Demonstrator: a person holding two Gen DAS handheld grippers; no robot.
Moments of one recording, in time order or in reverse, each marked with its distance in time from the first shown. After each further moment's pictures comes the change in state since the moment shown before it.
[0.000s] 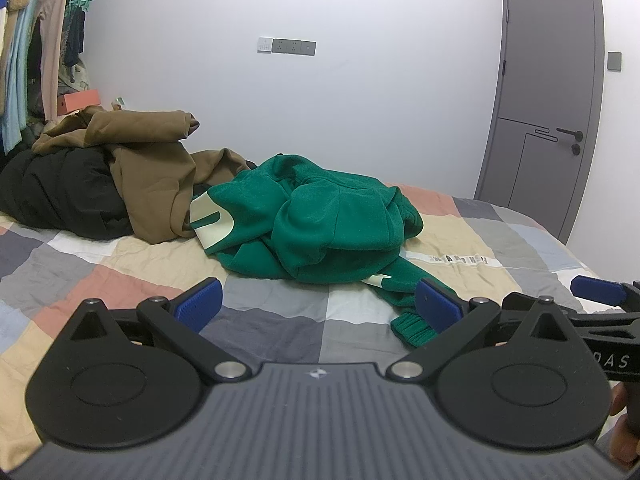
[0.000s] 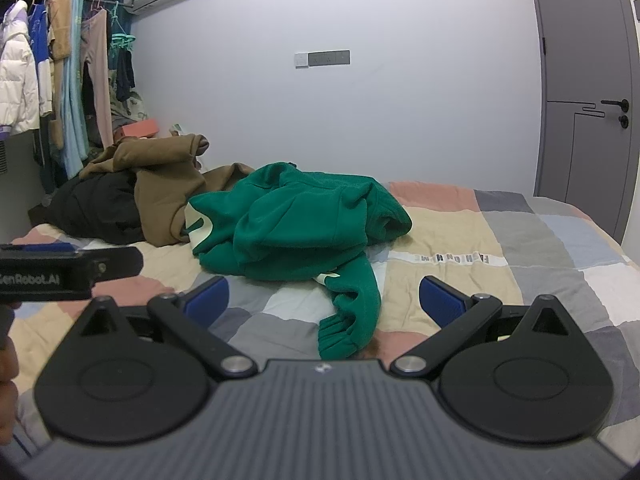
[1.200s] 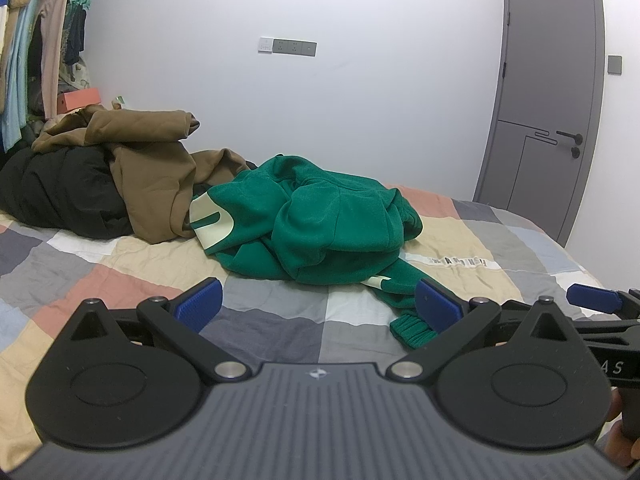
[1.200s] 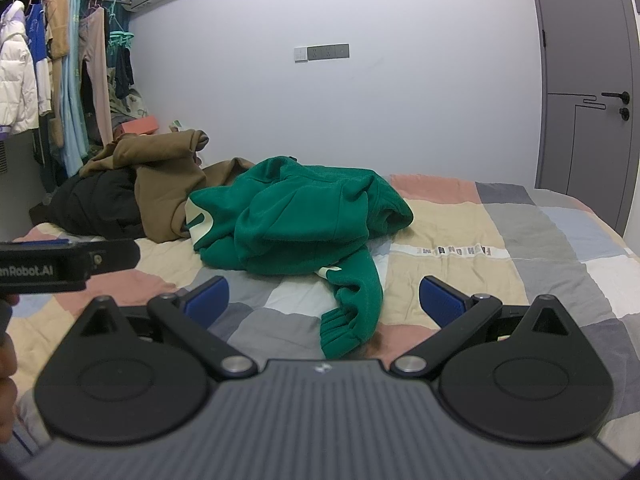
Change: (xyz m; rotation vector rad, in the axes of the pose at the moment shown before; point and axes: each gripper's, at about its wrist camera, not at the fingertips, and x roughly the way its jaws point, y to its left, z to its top) left arm 0.000 0.000 0.000 -0.002 -0.002 0.000; right arm 0.001 0.000 -0.002 0.008 0.012 0.004
